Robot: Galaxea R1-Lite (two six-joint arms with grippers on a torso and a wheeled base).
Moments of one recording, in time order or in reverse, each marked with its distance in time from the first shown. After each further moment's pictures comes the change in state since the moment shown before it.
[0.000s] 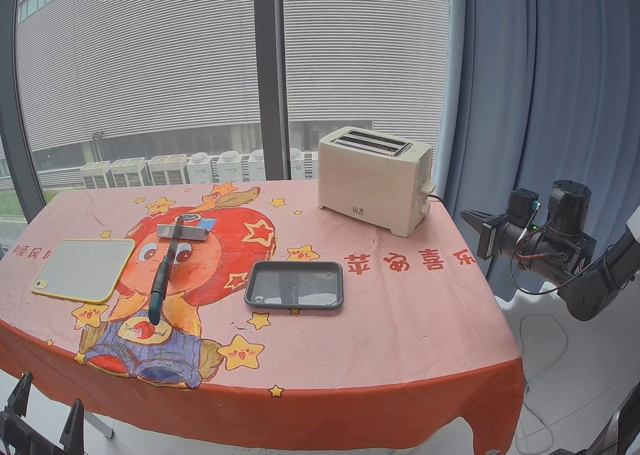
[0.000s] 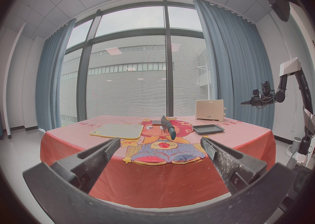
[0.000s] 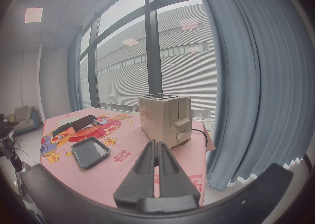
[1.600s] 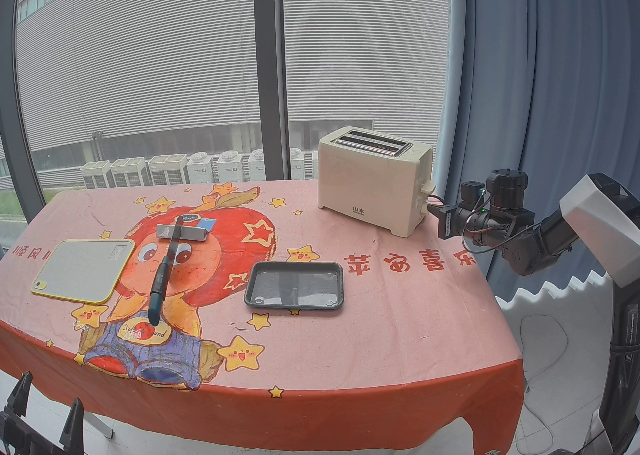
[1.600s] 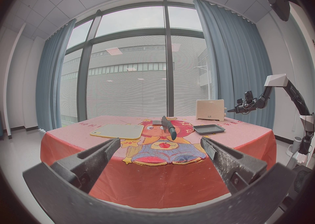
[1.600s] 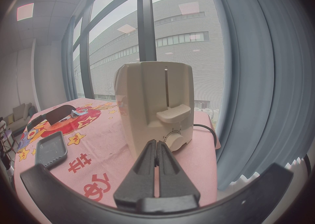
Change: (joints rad) left arm -0.001 0.000 0.000 -0.001 0.004 0.003; right arm -0.039 0.403 -0.590 0.301 0.024 -0.029
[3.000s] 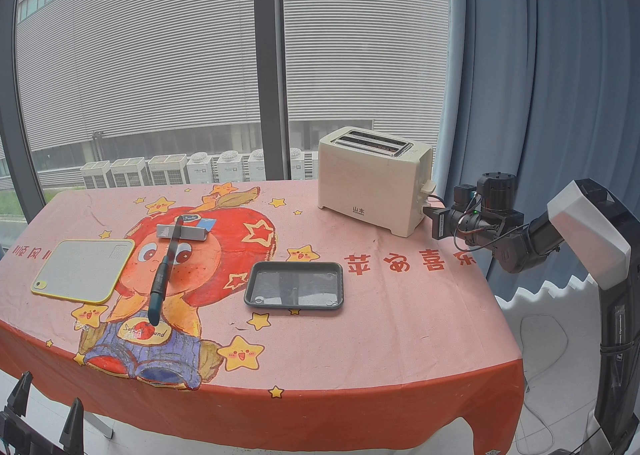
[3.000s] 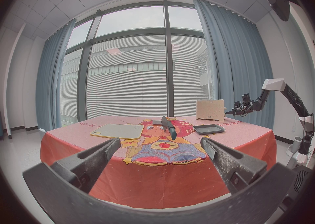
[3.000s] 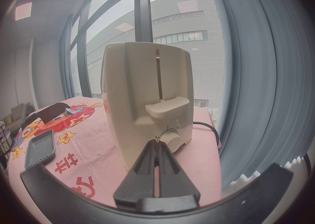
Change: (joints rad) left arm 0.000 0.000 0.000 0.000 0.000 -0.001; right arm -0.005 0.090 -0.119 0.043 -0.010 0.000
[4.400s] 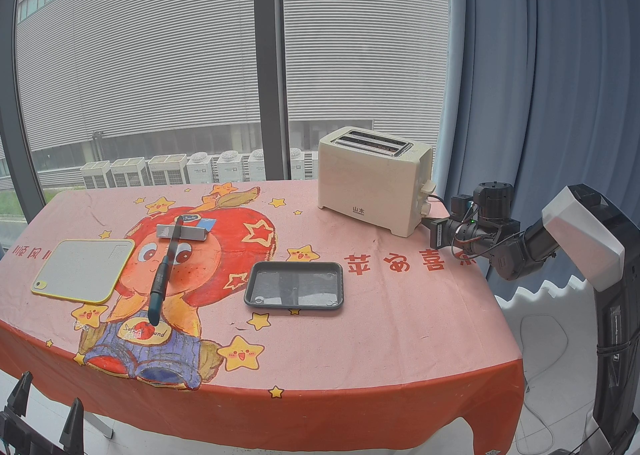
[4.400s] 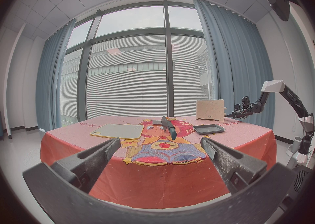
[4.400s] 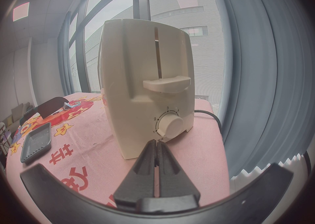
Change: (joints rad) left arm 0.000 0.000 0.000 0.000 0.000 0.000; right arm 0.002 0.030 0.017 -0.003 -0.003 -0.001
